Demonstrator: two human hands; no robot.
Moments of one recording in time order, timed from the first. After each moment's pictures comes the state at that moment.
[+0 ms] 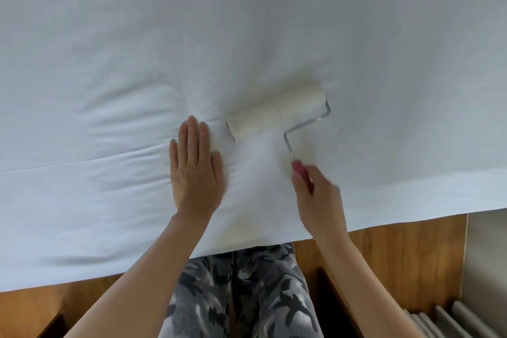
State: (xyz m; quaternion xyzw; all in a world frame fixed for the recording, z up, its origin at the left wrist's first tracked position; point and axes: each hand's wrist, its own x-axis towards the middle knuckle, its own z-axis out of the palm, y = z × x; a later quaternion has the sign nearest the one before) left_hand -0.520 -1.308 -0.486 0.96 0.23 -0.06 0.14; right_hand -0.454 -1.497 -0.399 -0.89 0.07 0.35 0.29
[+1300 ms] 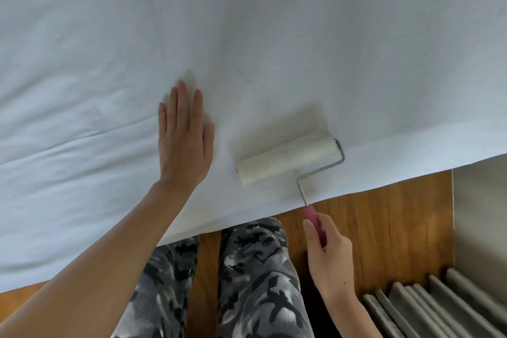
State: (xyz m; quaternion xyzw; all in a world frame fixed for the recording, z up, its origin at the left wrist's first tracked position) left_hand -0.452 -1.391 -0.473 0.98 0.09 -0.06 0.14; right_hand -0.539 -1.653 -0.382 -0.89 0.17 0.29 0.32
